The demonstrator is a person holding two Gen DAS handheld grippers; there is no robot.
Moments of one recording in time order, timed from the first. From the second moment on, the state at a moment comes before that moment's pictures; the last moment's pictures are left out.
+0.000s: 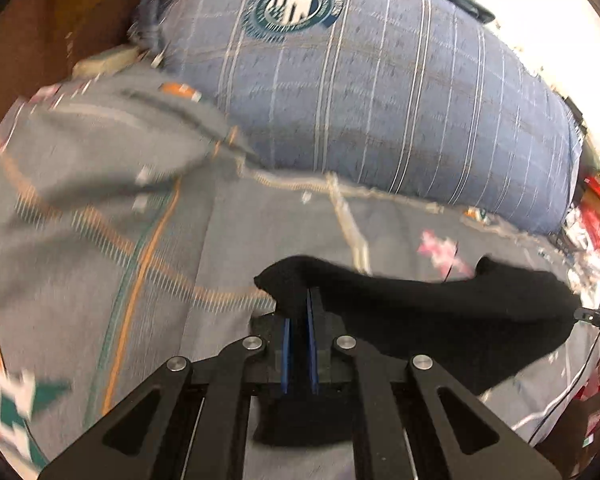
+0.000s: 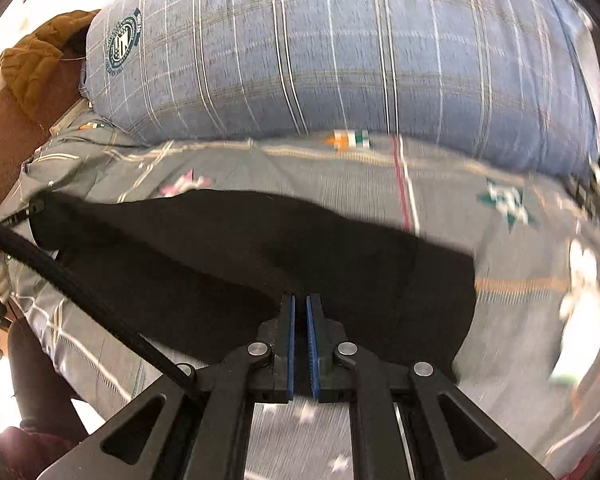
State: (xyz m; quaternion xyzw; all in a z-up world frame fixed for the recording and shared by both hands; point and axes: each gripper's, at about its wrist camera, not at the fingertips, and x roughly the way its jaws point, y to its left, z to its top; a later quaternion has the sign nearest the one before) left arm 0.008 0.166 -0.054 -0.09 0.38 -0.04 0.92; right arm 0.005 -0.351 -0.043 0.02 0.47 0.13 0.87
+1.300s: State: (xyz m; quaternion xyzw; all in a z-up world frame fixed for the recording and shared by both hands) left arm -0.110 0.254 -0.077 -0.28 0.36 0.07 0.89; right arm 0.006 -0.013 -0.095 -0.17 0.52 0.32 0.78
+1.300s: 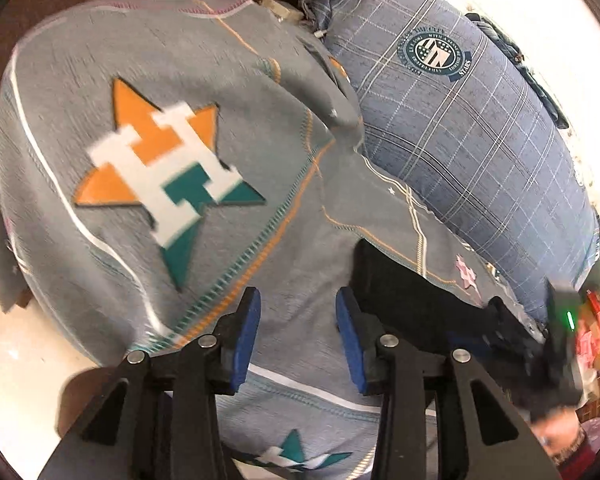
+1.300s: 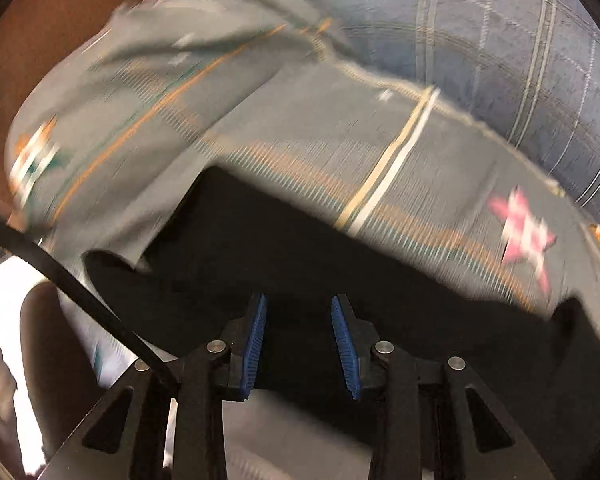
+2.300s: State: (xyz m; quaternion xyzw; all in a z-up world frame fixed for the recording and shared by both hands) left arm -0.111 0.264 -0.073 -0.29 0.34 0.06 0.89; right arm 0.050 0.082 -0.038 -0.07 0.47 0.39 0.79
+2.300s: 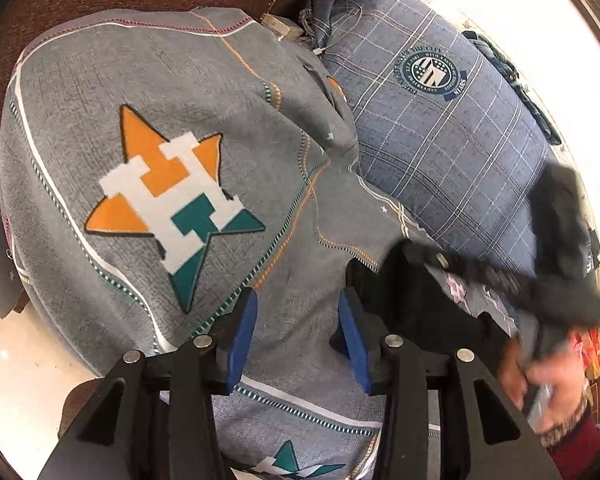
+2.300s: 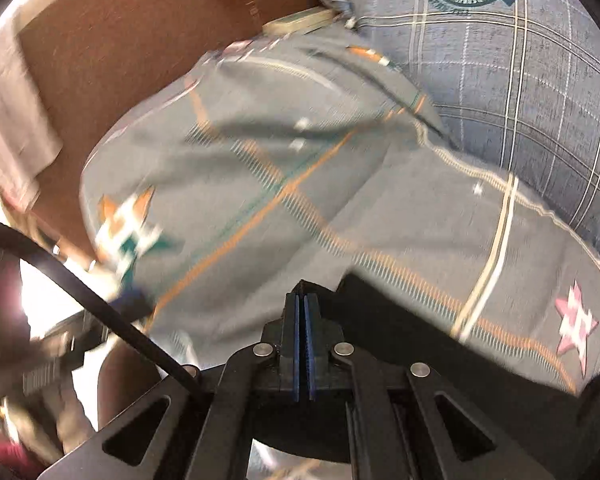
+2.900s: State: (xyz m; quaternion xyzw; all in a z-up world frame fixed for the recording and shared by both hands) left arm -0.069 0.198 -0.062 -0.24 0.37 -0.02 0.90; right arm 0.034 -0.122 -0.061 0.04 0.46 0.22 0.86
